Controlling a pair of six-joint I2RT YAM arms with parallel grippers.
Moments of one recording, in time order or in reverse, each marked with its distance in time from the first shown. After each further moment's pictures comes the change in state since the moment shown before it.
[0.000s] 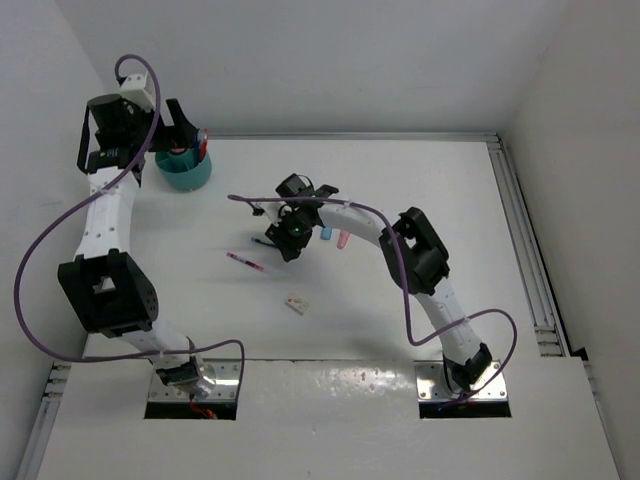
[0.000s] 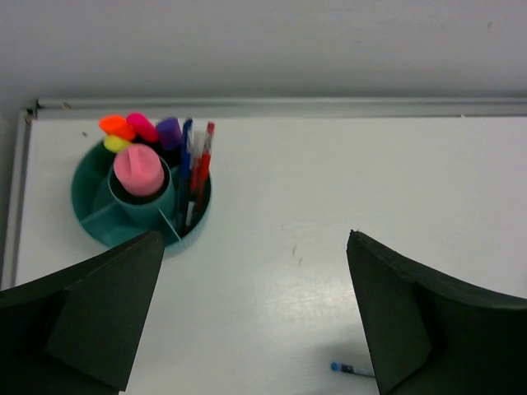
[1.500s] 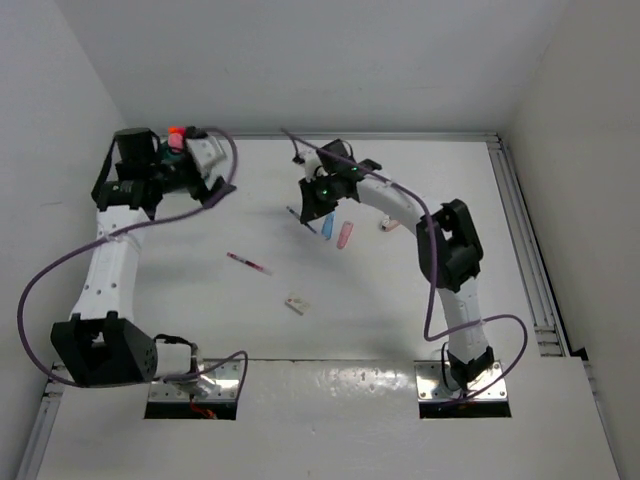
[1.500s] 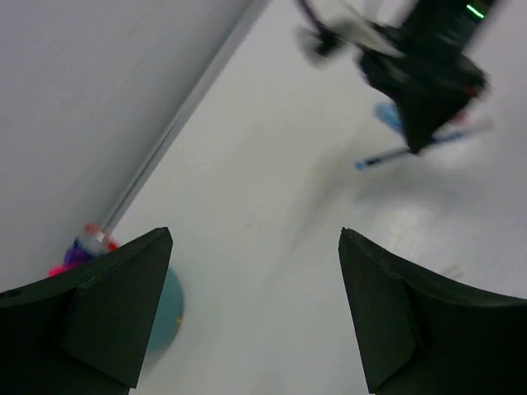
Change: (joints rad) left arm -0.085 -0.296 -0.258 -0.212 0.460 0.803; right arm -0.143 -0.104 -0.054 0.098 -0.024 0.307
